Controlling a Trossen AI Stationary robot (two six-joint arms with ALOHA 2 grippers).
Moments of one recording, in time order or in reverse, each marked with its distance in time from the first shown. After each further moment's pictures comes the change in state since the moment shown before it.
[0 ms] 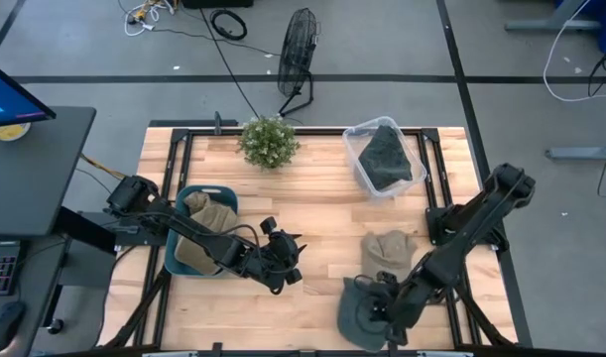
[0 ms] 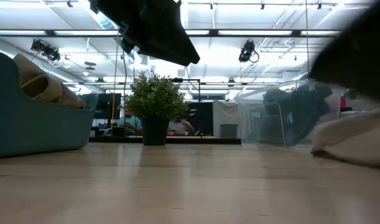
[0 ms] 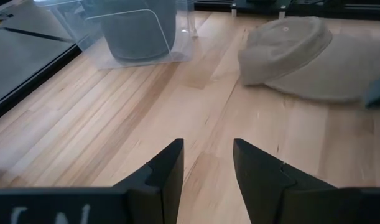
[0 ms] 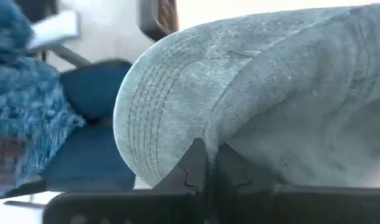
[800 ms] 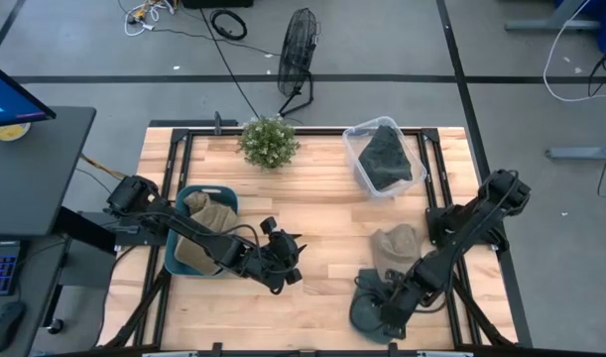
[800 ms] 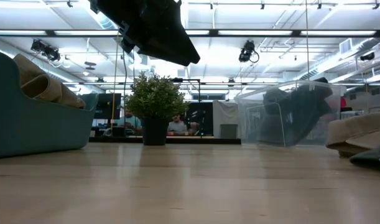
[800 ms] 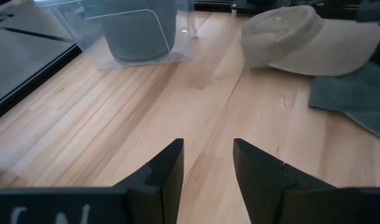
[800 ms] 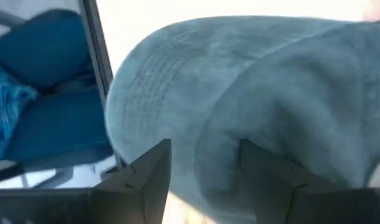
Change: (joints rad) left arm 0.000 0.000 0.000 0.001 0.000 -0.001; right arm -0.005 0.088 -0.094 -0.036 -0.112 0.132
